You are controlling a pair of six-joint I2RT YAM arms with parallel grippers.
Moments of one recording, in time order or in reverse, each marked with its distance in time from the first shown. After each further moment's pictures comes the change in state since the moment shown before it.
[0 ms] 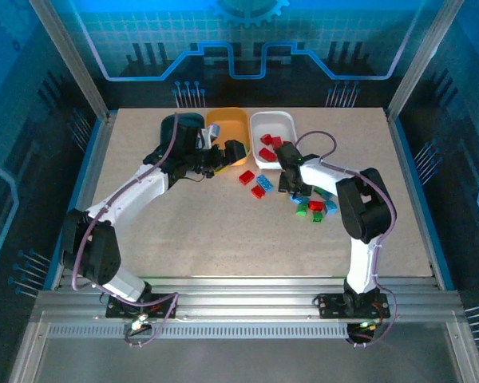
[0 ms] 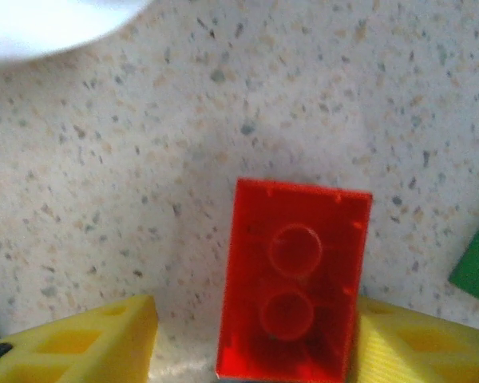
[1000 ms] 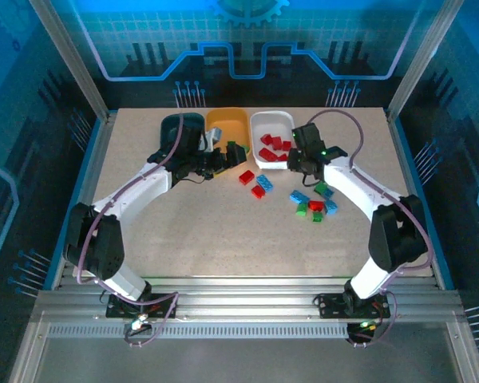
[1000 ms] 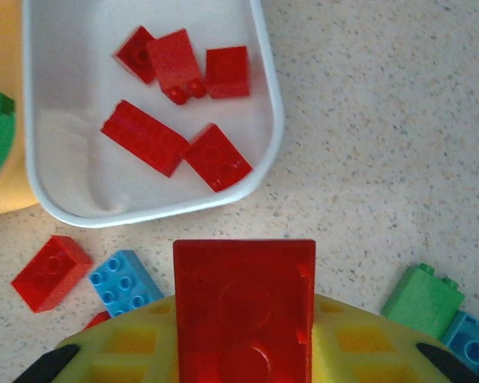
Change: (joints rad) left arm 0.000 0.042 0.000 -0.028 -0.038 0.061; right arm -0.031 -0.304 0.013 0.056 -0.053 -0.104
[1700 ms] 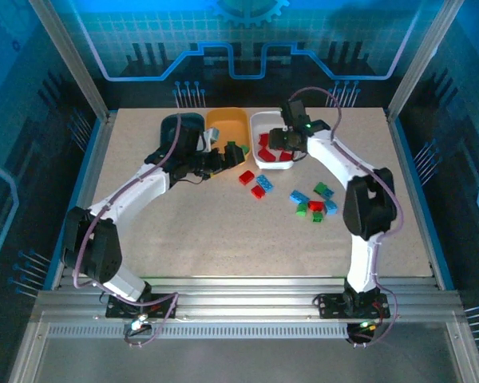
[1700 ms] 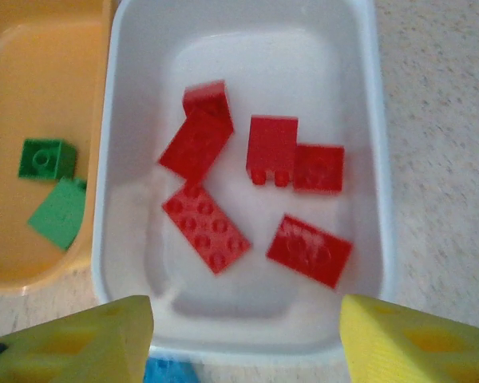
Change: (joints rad) left arm 0.000 -0.029 0.000 -0.034 -0.039 0.016; right arm -0.006 0.262 0.347 -0.078 -0.100 -0.153
